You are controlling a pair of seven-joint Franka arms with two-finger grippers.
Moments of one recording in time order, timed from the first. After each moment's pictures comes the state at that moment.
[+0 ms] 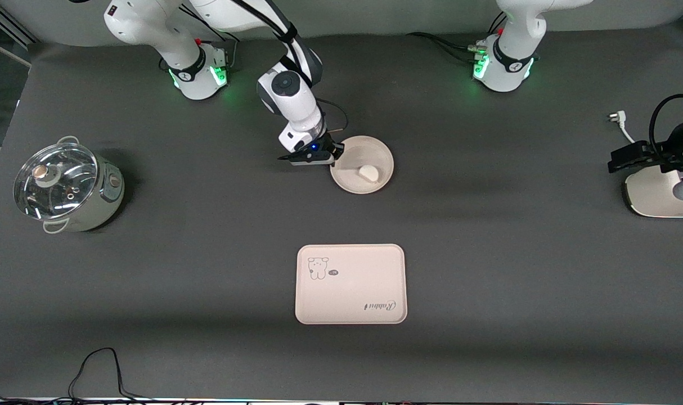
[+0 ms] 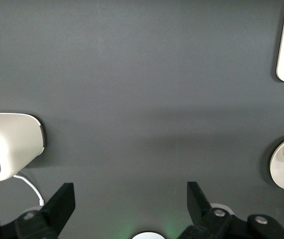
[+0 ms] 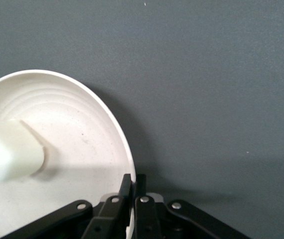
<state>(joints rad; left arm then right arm) 0.06 0.11 -0.03 -1.49 0.00 1.47 0.04 1.01 0.42 -0.06 -2.31 0.28 2.96 0.80</state>
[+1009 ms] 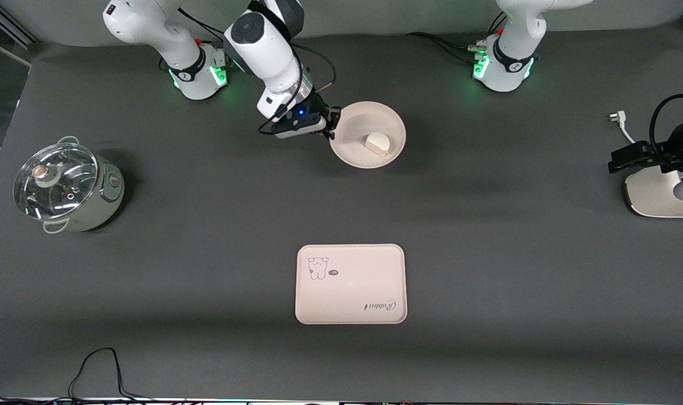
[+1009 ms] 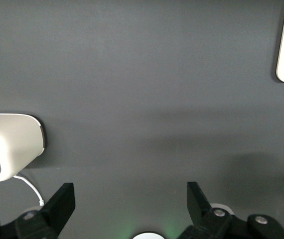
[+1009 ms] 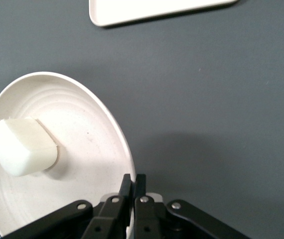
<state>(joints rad) 0.06 0.11 -0.03 -1.49 0.00 1.47 0.04 0.93 0.03 -0.06 -2.29 0.28 2.64 0.68</state>
